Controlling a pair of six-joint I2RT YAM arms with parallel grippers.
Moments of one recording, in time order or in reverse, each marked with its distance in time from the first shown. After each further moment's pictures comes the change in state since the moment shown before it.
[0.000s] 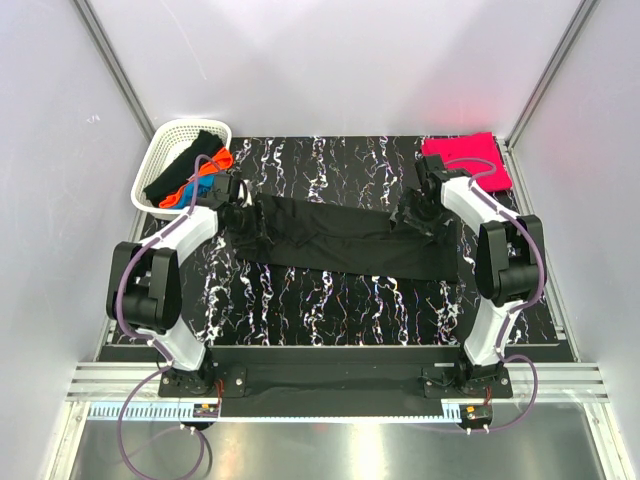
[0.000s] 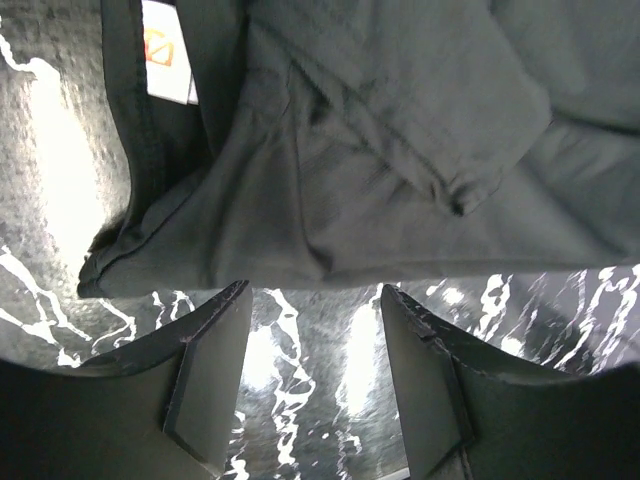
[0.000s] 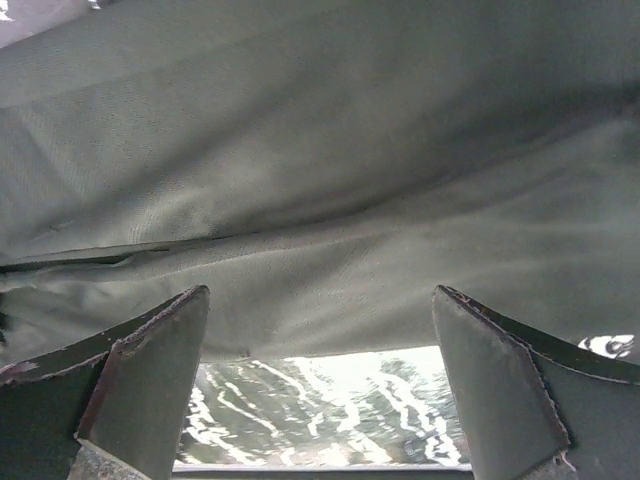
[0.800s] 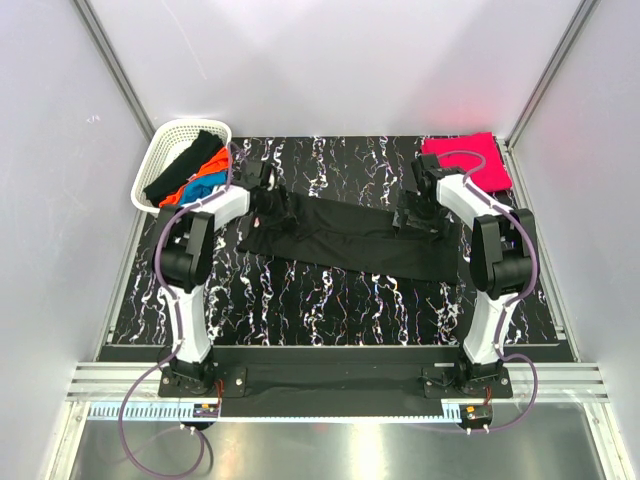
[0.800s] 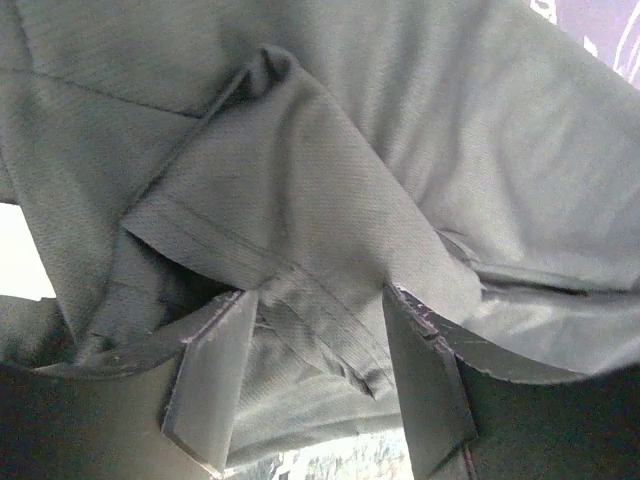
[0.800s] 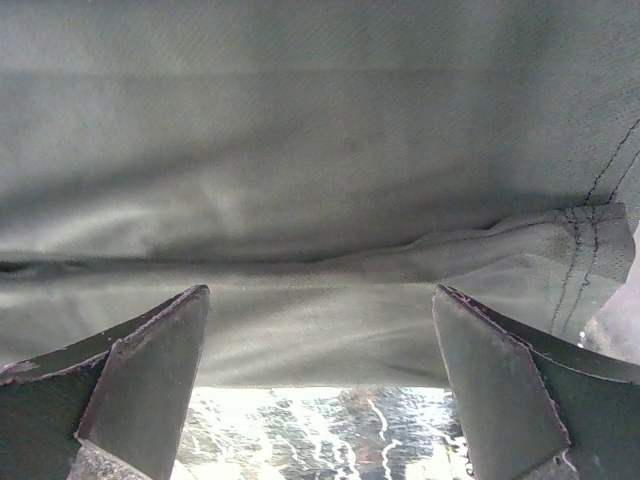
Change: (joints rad) left arm -0.104 0.357 0.283 0.119 -0.061 -0.199; right arm 0.005 0.071 0.058 -0.001 0.086 -0.239
